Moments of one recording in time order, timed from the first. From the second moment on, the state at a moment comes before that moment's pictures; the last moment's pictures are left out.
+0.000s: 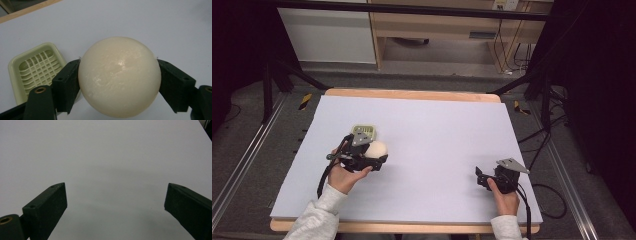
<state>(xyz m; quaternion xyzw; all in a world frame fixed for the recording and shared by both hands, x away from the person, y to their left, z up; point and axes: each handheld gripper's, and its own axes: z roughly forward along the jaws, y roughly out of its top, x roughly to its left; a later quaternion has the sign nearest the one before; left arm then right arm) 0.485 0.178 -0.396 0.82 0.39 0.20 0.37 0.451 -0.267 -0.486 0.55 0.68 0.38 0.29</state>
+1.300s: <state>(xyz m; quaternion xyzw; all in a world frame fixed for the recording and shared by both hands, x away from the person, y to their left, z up) 0.537 0.220 -0.397 0.78 0.46 0.22 0.35 0.451 -0.266 -0.486 0.55 0.68 0.38 0.29</state>
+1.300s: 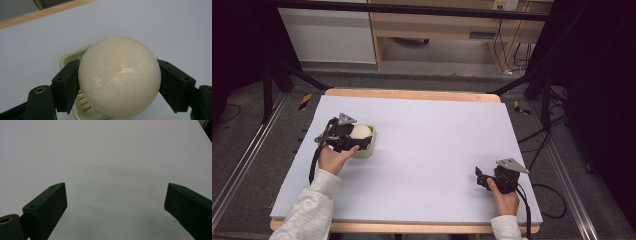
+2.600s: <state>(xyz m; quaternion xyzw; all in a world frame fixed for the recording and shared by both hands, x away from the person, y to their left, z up) 0.572 0.222 -0.427 0.78 0.49 0.21 0.32 0.452 -0.266 -0.486 0.55 0.68 0.38 0.29</state>
